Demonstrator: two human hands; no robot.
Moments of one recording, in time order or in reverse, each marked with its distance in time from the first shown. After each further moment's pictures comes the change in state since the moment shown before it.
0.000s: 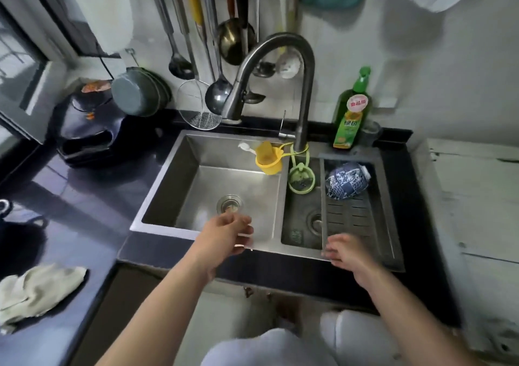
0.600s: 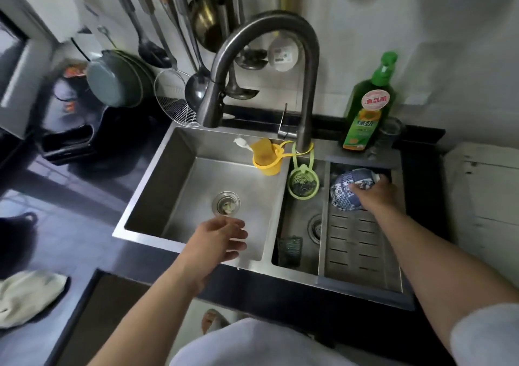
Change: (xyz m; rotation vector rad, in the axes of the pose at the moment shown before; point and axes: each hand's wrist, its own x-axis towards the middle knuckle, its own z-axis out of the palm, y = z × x) left_hand 0.085 0.024 0.036 0.013 0.086 -0.125; right_hand 0.215 -0.100 -0.078 -0.332 0.336 -0.104
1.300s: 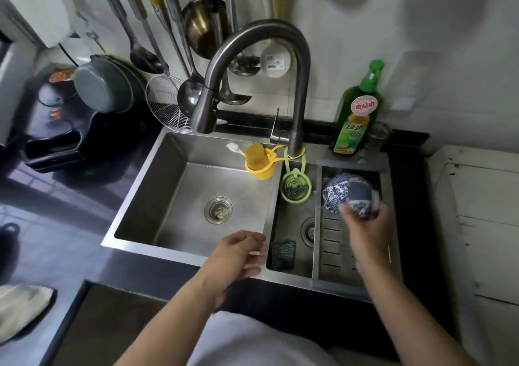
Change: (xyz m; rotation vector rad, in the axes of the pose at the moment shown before) left_hand -0.006 -0.008 0.032 -0.113 -0.184 -0.088; right_hand -0.147 0.003 -0.007 0.643 0.114 -0.134
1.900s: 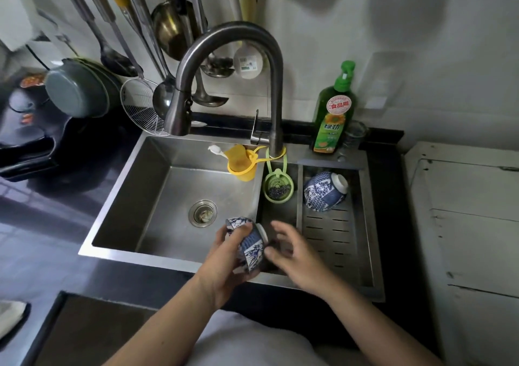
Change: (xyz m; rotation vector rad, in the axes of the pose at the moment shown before) left_hand 0.023 -0.017 0.030 -0.277 -0.012 0.002; right_hand -0.058 0.015 0.018 -0.234 -0.826 -0.048
